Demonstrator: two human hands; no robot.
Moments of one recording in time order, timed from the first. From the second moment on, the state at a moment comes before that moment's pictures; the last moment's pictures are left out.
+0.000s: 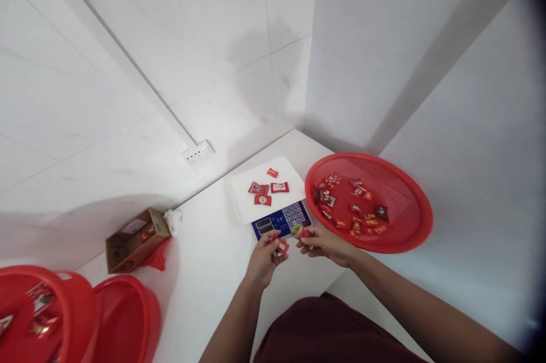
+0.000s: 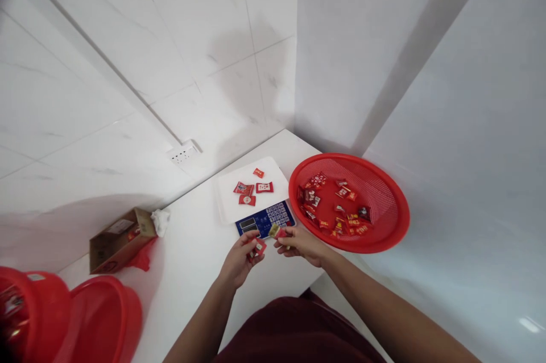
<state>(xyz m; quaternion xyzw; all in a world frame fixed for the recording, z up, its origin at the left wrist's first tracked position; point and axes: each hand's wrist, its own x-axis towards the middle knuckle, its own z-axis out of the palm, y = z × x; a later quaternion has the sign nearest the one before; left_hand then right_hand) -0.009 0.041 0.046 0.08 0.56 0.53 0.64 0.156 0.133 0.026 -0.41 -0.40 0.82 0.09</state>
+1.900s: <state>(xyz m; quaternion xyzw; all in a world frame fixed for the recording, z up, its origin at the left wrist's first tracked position) 0.008 0.003 0.034 0.08 0.56 0.47 0.67 0.160 0.114 -0.010 -0.46 -0.27 0.83 0.18</state>
